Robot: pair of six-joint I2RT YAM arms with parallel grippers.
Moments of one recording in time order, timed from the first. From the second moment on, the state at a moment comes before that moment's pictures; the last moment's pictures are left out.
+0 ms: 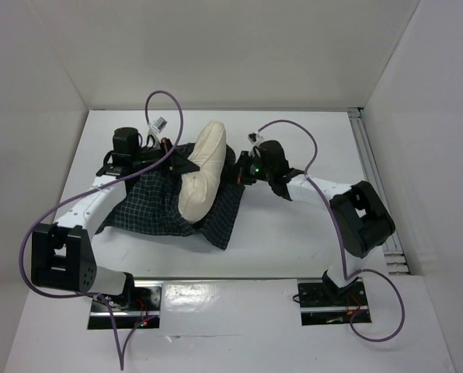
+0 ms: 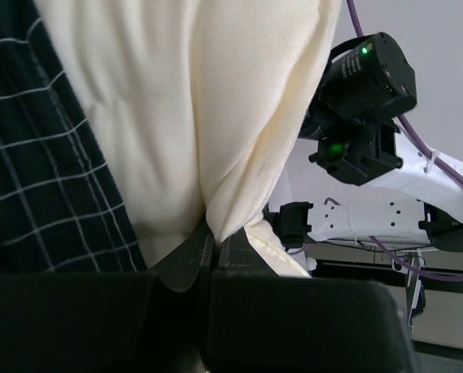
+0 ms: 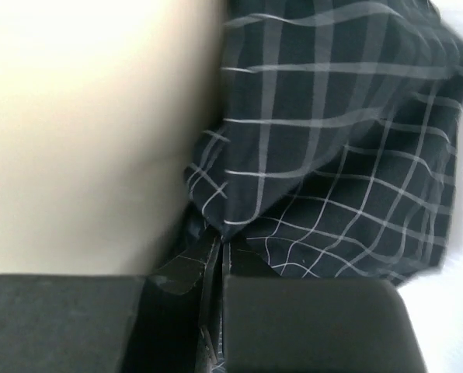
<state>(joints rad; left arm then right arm) -0.11 1.39 0.97 -0.05 0.96 -0.74 0.54 1.70 0.98 0.28 -0.40 0.69</state>
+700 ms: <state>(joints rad) -0.12 1.48 0.90 0.13 0.98 -0.80 0.45 1.80 0.99 0.12 -0.28 0.65</state>
